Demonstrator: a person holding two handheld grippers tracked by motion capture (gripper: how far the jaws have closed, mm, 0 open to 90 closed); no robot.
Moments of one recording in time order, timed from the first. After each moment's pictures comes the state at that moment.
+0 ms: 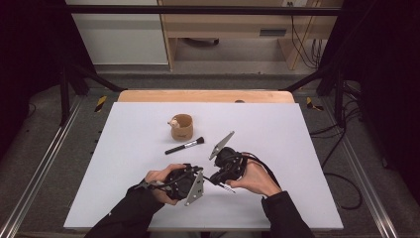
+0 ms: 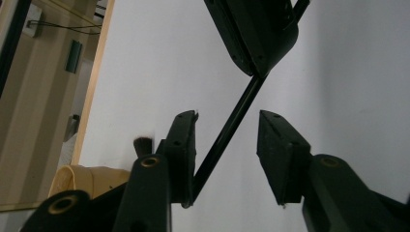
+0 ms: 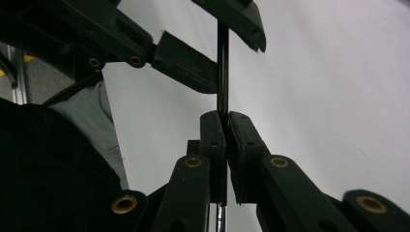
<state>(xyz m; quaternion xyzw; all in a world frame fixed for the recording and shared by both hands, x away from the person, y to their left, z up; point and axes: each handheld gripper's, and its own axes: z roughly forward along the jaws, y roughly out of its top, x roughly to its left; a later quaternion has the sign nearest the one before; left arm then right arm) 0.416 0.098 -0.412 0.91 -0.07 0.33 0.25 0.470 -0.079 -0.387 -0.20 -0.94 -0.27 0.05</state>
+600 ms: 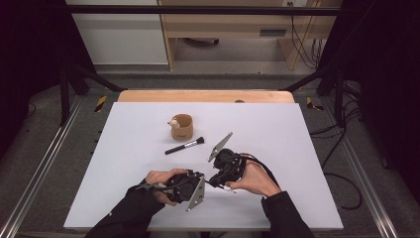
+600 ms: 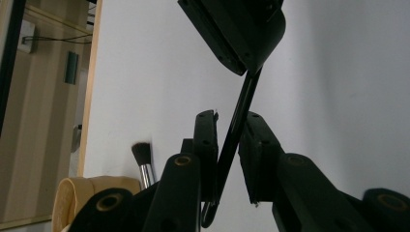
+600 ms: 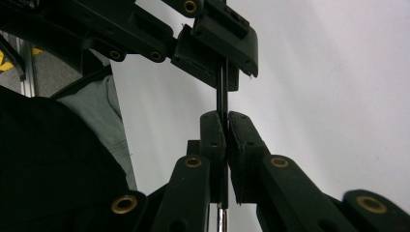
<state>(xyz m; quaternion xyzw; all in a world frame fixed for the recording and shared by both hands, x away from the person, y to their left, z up) 0.411 0.096 -0.416 0.91 -0.11 0.33 0.22 0.468 -0.077 -0.387 -0.19 -0.94 -0.26 0.06</state>
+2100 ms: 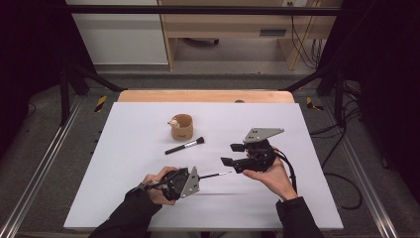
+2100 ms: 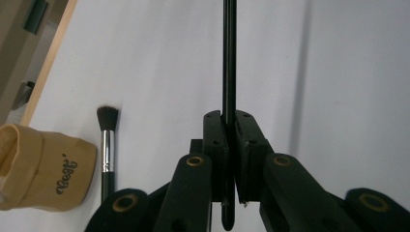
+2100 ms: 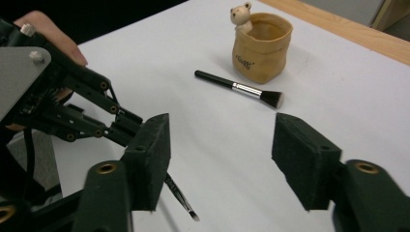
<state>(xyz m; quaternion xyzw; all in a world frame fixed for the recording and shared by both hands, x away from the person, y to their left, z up) 0.422 0.111 -0.419 0.93 0.03 0.25 0.27 0.464 -0.147 -0.361 -0.29 -0.83 -0.47 -0.10</state>
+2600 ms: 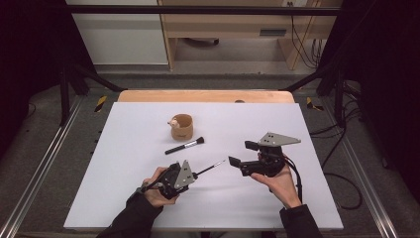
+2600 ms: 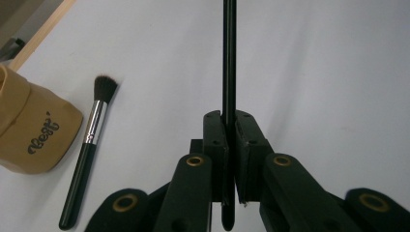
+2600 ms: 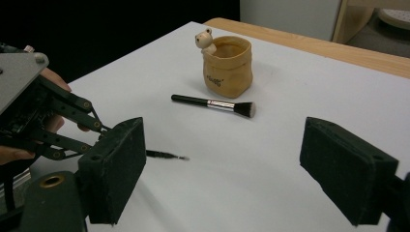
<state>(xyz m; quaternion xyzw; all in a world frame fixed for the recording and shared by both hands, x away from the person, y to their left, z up) 0.428 0.122 -0.427 0.91 0.14 0.22 0.33 0.453 -0.170 -0.378 -0.35 -0.76 -0.52 -0.13</state>
